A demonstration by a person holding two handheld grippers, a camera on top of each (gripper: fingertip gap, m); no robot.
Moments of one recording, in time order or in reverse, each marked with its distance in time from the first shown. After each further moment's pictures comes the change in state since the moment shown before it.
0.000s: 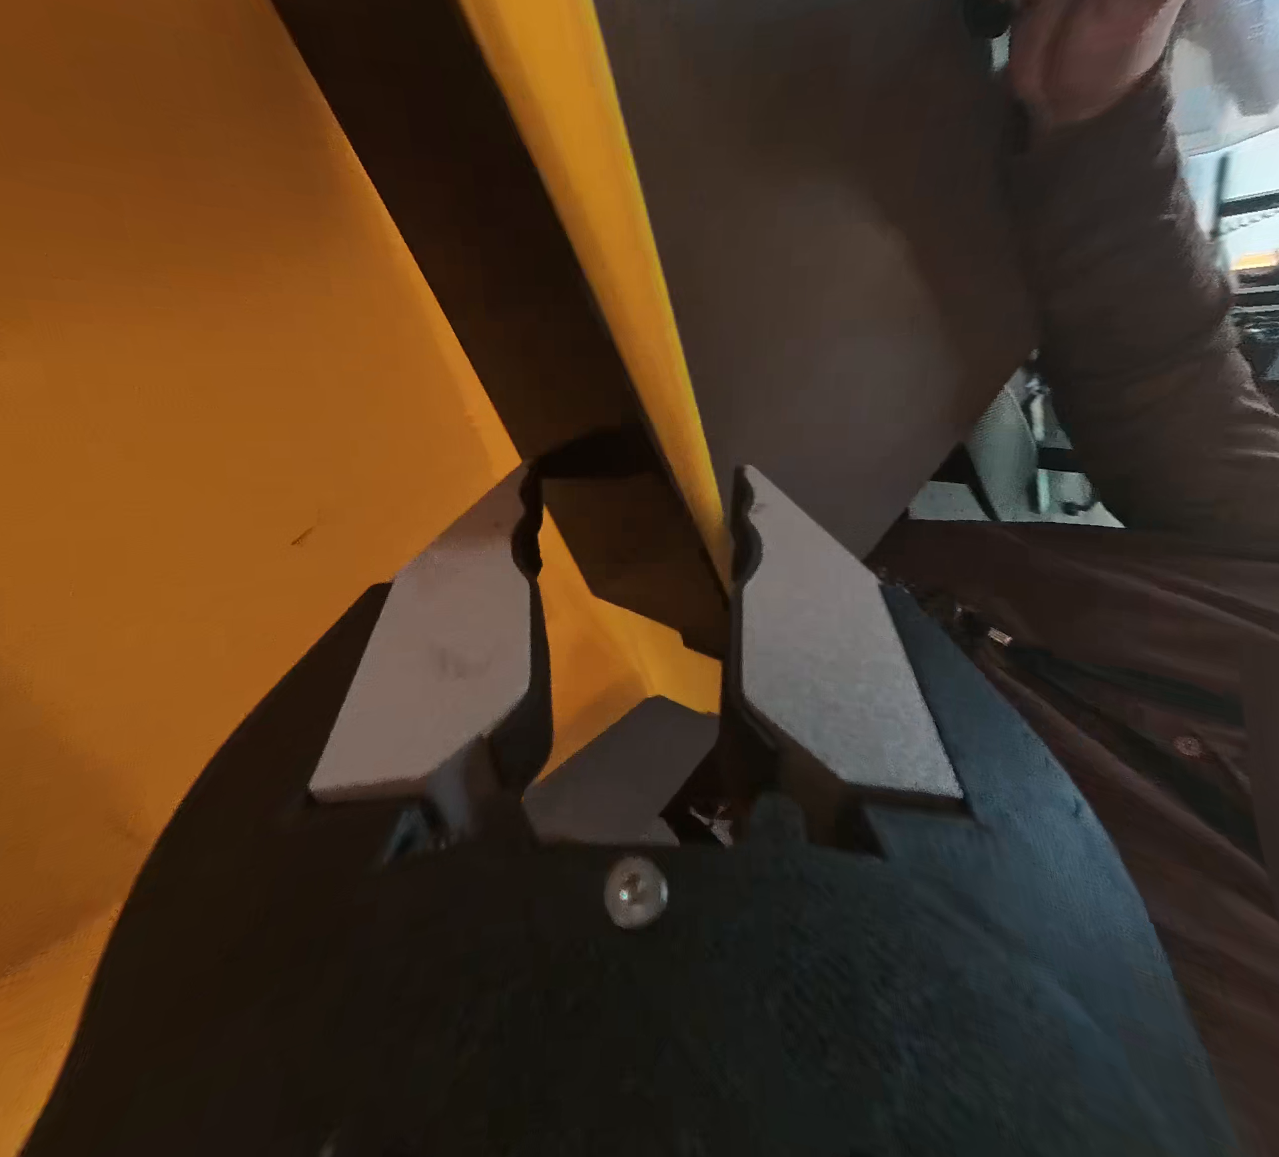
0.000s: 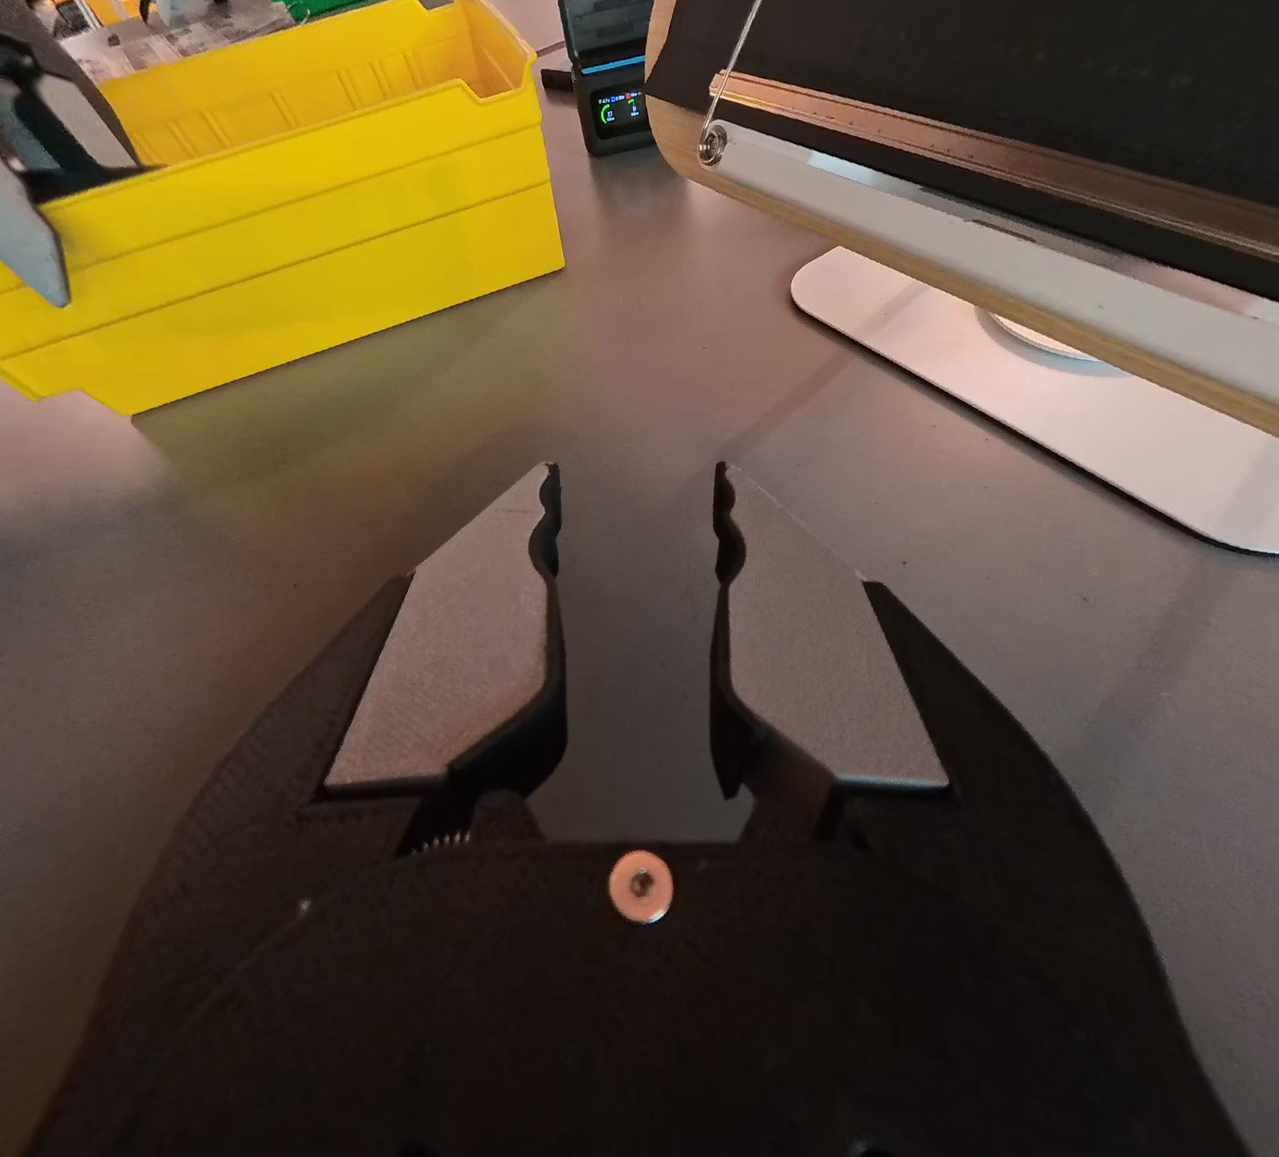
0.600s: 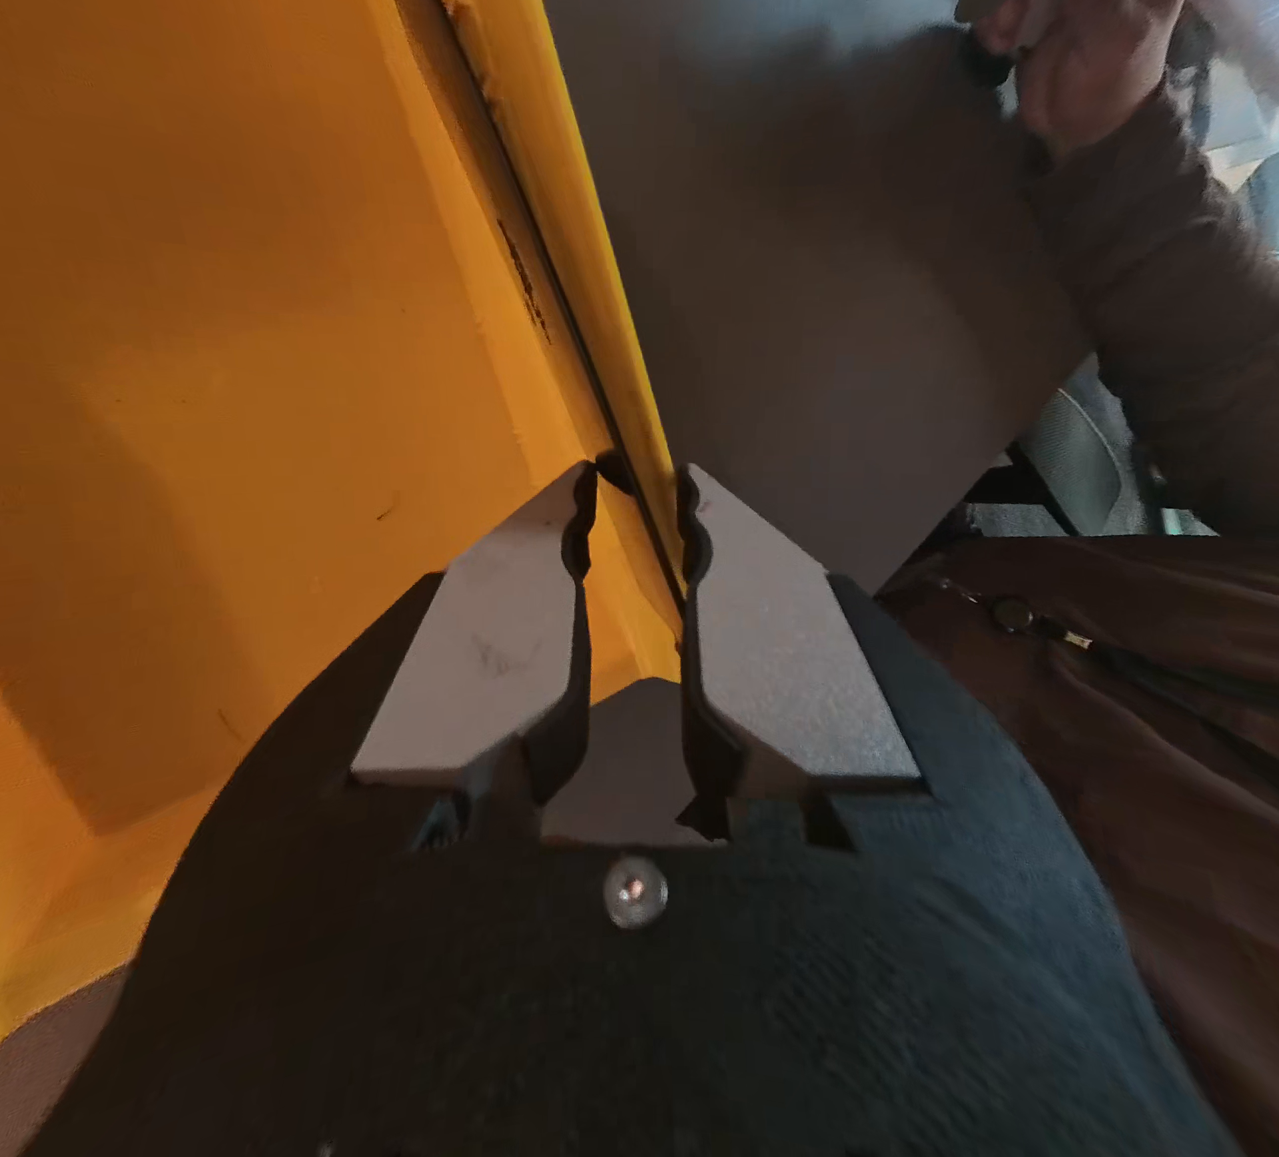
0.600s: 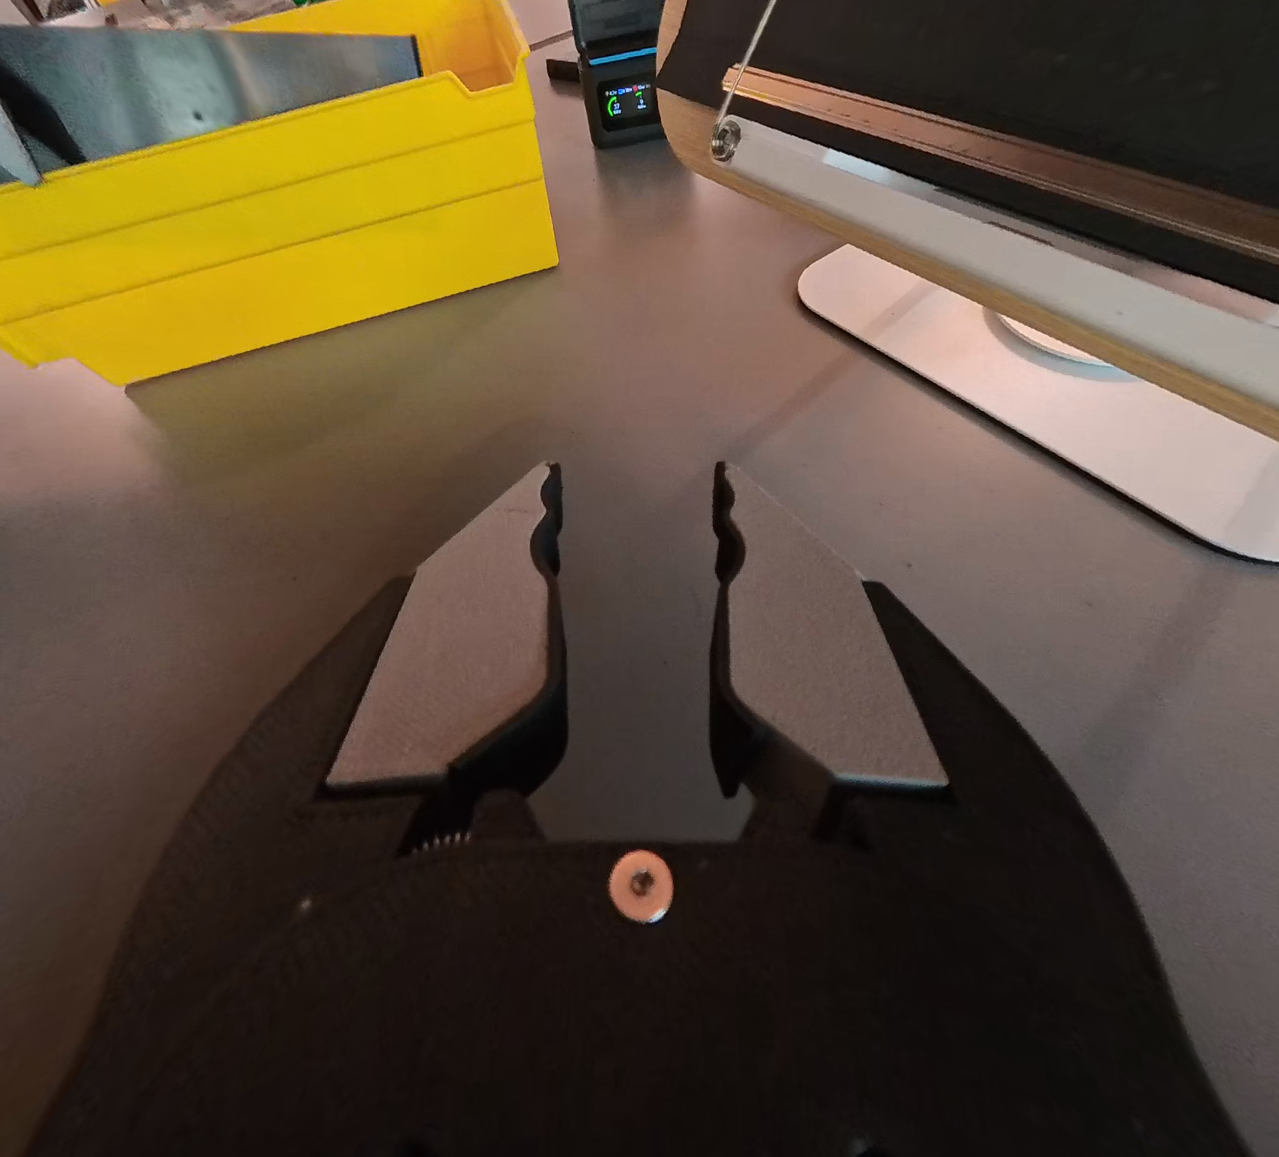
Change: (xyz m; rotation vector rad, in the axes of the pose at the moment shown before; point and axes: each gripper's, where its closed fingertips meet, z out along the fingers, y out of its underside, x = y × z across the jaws) left arm -0.003 -0.006 -0.046 0.103 -0.124 0.092; right arm -0.003 0.001 0.001 -0.009 -0.003 -0.016
